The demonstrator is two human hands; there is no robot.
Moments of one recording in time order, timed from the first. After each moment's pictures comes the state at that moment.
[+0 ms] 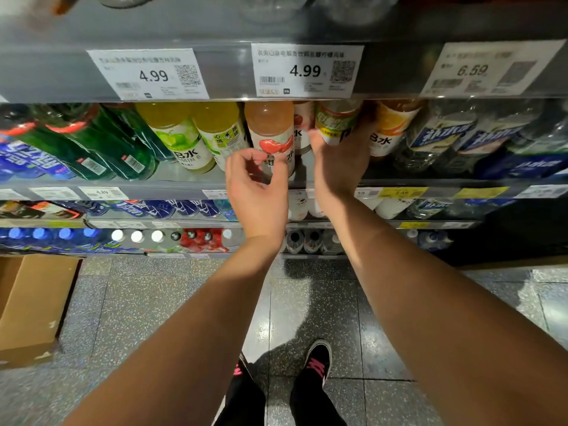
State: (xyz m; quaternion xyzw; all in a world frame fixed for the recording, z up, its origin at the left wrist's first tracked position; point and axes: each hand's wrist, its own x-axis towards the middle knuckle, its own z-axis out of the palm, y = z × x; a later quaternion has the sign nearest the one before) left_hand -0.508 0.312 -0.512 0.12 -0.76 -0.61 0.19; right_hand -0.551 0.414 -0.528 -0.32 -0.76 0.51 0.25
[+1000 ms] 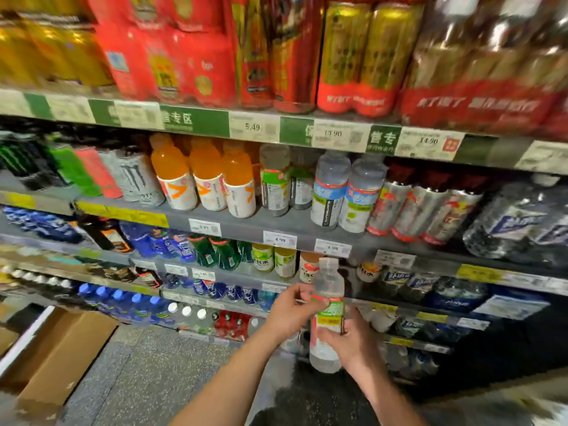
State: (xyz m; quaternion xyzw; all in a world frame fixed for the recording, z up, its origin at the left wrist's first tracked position) left_hand -0.408 0.245 -0.334 0.06 -0.76 -0.62 -0.22; right_hand -0.355 0.395 -0.366 -0.17 -0.80 0.57 -0.06
